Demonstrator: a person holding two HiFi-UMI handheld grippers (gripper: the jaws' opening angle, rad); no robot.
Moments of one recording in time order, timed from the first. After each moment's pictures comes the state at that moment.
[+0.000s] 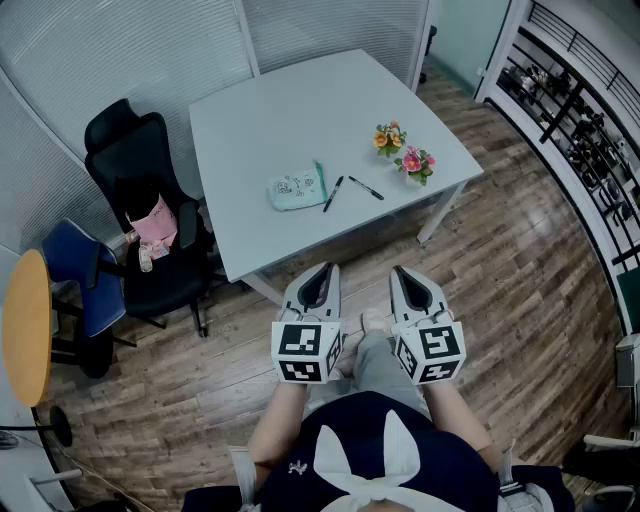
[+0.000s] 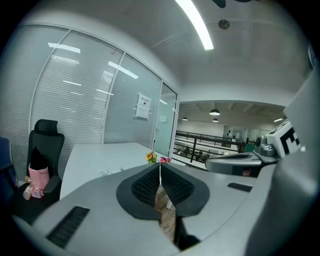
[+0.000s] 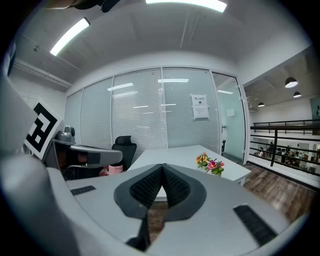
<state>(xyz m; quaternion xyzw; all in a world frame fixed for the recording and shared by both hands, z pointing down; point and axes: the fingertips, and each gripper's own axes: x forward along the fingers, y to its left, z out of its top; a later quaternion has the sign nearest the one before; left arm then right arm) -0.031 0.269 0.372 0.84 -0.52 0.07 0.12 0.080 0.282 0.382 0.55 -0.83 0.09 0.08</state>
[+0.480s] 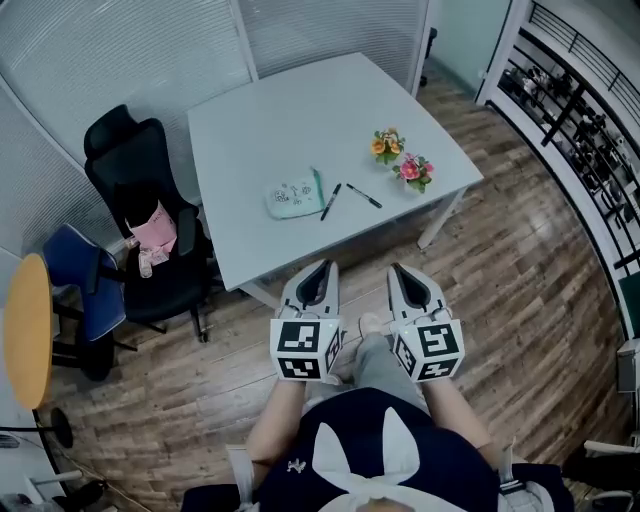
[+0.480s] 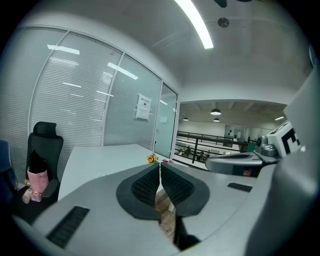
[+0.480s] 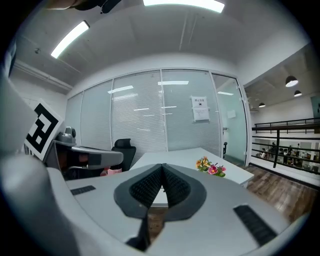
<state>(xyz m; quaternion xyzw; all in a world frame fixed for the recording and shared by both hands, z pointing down) -0.023 0.238 0.366 0.84 -0.53 0.07 0.11 0.087 0.250 0.375 0.54 -0.83 0.08 0.07</state>
